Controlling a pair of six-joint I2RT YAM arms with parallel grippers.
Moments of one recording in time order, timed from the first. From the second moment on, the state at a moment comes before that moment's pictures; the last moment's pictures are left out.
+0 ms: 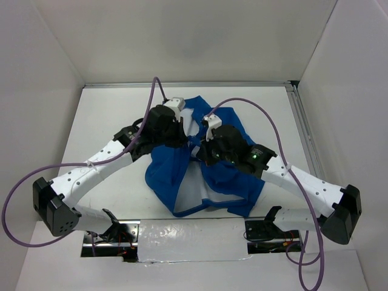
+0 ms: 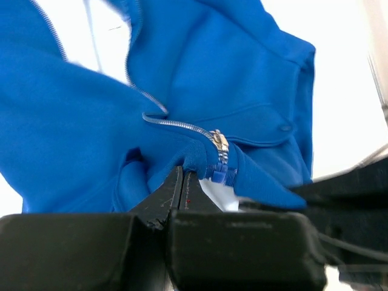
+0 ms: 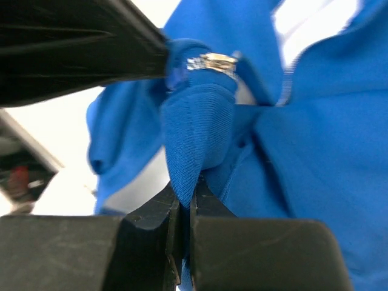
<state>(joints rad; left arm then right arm) -0.72 1.36 1.32 -0.56 -0.04 -0.46 0.87 1.17 1.03 -0.43 0.07 0.33</state>
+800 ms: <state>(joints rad) -0.89 1.53 1.50 -0.76 -0.63 -0.64 0.88 1.31 1.15 -0.47 0.07 0.41</state>
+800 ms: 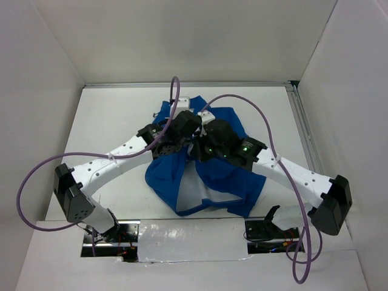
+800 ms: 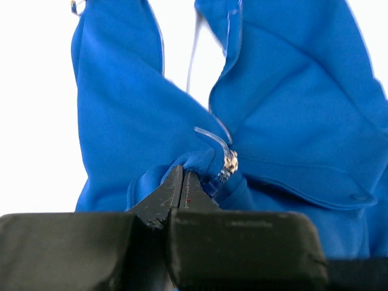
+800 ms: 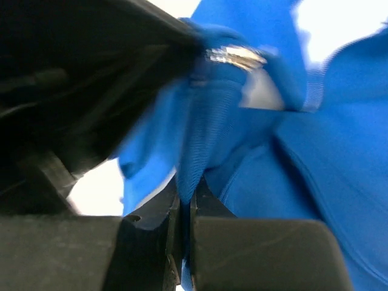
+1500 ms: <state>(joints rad) -0.89 1.18 1.21 -0.68 -0.29 -0.71 0.80 1.24 0.99 -0.34 -0.10 0.43</state>
